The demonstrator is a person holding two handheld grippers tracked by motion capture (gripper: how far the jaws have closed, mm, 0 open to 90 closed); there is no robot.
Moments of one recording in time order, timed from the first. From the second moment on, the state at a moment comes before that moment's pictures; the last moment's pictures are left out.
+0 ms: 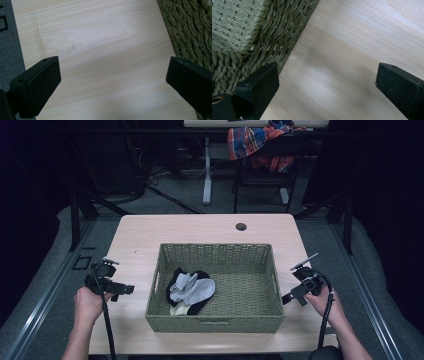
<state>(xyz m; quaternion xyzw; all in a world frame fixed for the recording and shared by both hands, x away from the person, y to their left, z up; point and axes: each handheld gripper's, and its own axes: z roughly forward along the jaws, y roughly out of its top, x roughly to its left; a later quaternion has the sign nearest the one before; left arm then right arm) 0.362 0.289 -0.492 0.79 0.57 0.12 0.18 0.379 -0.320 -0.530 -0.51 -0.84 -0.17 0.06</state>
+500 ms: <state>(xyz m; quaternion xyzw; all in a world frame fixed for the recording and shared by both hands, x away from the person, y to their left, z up) 0.359 0.279 -0.468 0.79 0.56 0.13 0.21 0.380 -0.320 -0.530 -0.51 -0.84 -0.16 0.06</state>
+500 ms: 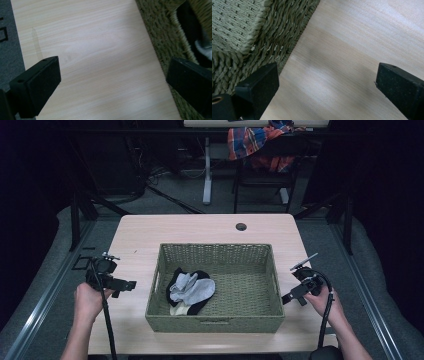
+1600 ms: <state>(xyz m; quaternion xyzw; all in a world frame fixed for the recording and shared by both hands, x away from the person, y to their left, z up) 0.368 0.178 -0.413 0.86 0.44 0.12 0.24 0.377 -0.319 -0.531 -0.53 -0.83 -0.18 0.06</state>
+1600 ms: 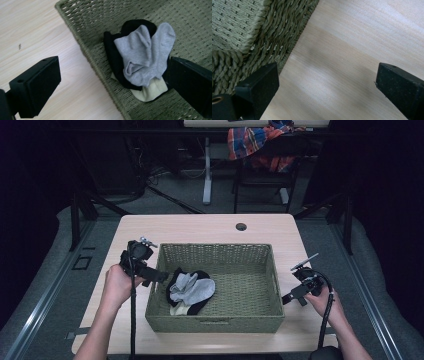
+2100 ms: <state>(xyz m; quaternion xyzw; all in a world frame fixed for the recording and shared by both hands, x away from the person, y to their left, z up) 0.383 0.137 -0.418 0.88 0.41 0.10 0.21 0.379 -0.322 -0.530 -0.52 -0.84 -0.17 0.07</state>
